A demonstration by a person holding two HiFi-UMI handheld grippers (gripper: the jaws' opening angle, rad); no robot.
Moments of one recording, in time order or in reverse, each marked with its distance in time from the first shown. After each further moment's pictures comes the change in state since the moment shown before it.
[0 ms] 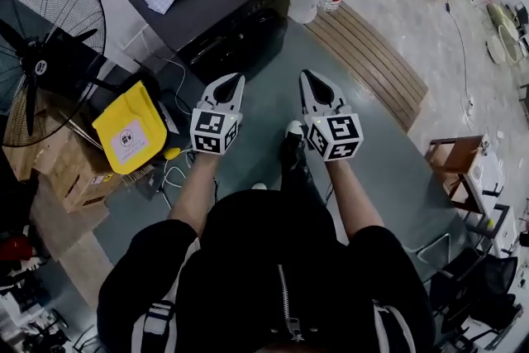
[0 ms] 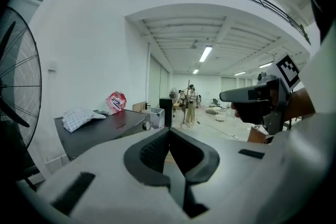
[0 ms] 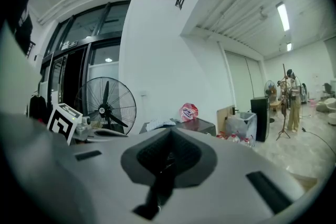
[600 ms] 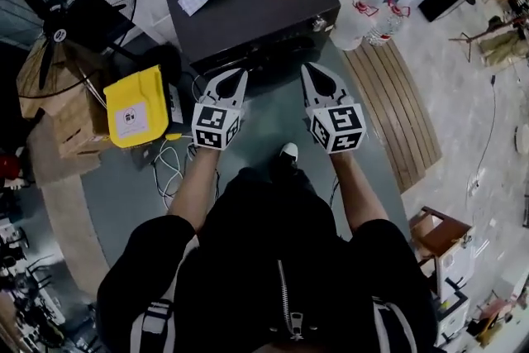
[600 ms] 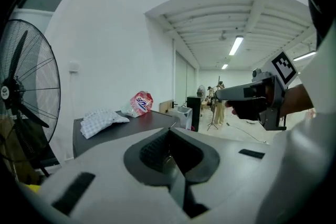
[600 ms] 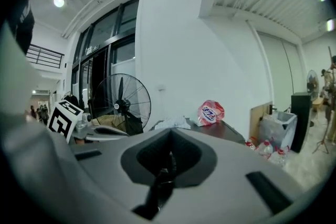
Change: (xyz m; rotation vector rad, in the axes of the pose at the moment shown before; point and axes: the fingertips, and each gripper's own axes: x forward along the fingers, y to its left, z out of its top) left arm 0.111 0.106 0.037 -0.075 0.037 0.318; right arm 0.199 -0.069 0.044 -0.071 0.090 0.373
